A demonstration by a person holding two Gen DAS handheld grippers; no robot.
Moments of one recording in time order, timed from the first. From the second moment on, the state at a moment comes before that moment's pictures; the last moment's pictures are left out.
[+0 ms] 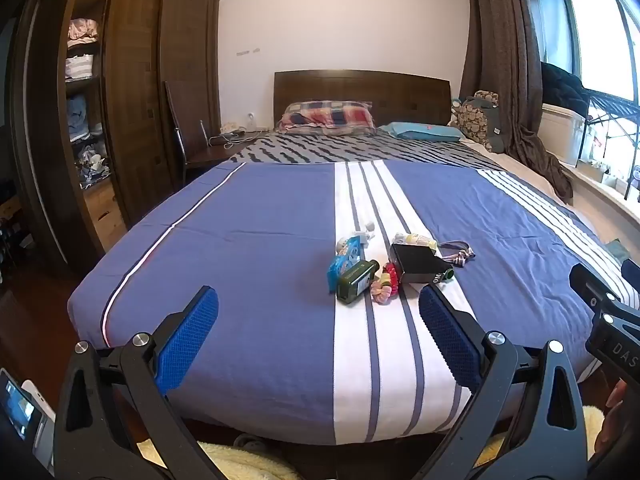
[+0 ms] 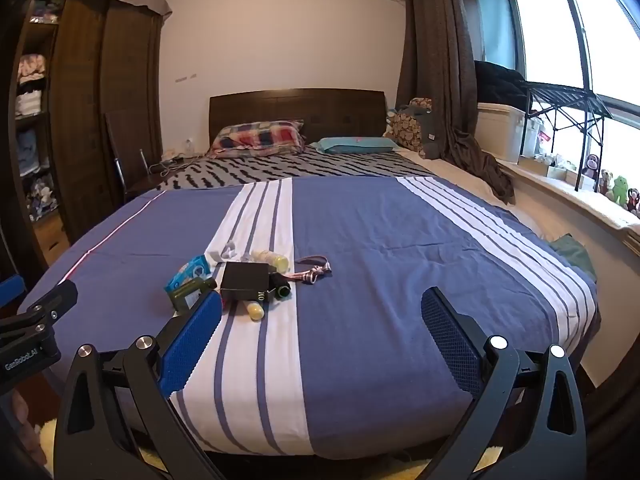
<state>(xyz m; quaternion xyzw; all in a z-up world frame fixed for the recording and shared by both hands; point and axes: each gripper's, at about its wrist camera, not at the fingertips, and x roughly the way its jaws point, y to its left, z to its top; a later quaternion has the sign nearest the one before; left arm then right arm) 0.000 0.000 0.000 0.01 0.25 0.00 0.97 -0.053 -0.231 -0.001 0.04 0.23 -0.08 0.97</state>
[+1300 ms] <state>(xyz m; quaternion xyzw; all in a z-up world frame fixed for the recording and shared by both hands) -0.001 0.001 0.003 0.02 0.25 0.00 0.97 -0.052 -0.229 0.000 0.02 0.22 -0.09 0.97</state>
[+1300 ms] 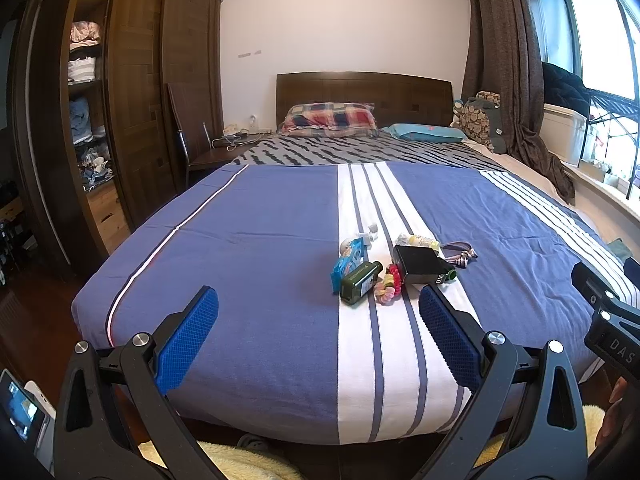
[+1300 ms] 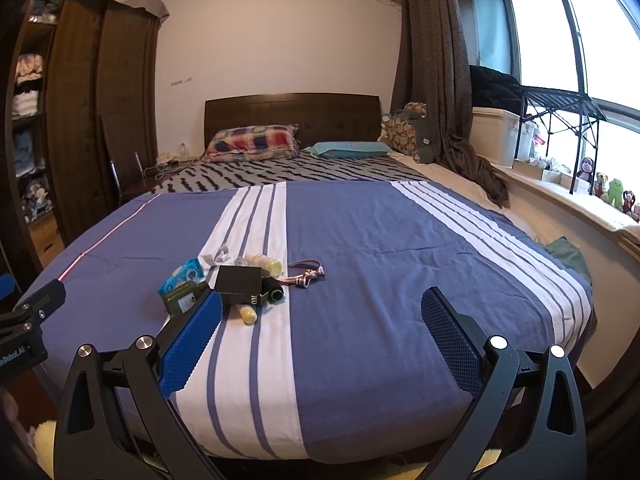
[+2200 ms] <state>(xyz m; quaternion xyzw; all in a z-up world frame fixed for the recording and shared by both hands) -0.002 0.002 0.012 0.01 0.24 0.00 0.97 -0.052 -0.224 0.003 0.02 0.22 -0.07 0.97</state>
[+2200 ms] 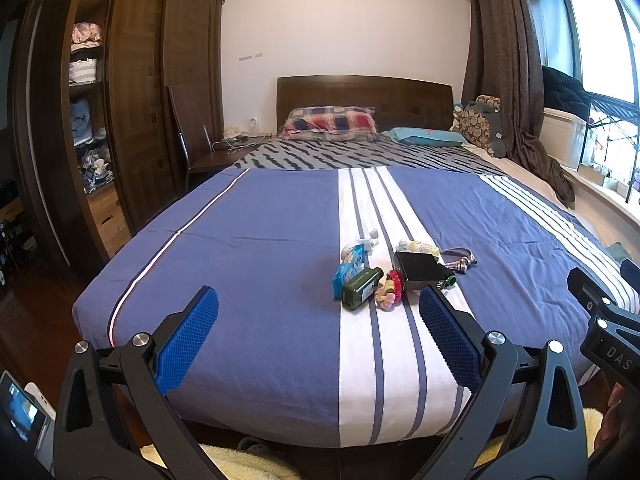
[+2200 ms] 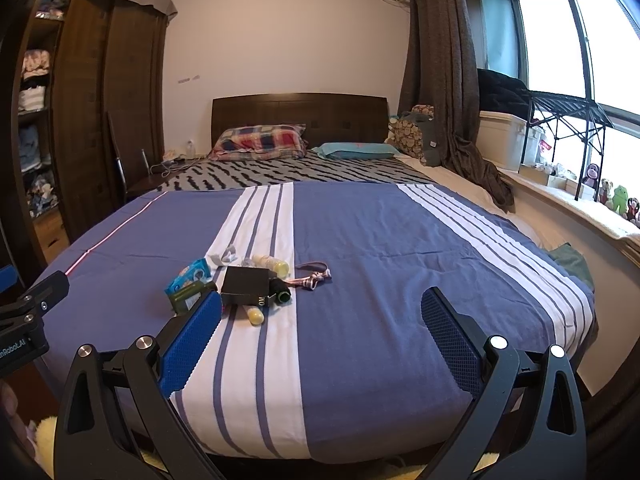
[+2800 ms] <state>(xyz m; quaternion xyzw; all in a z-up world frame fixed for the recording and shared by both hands) 0.000 0.003 0.014 0.01 0.24 0.00 0.97 -0.049 -0.222 0.006 0.01 0.23 -0.07 0.97</state>
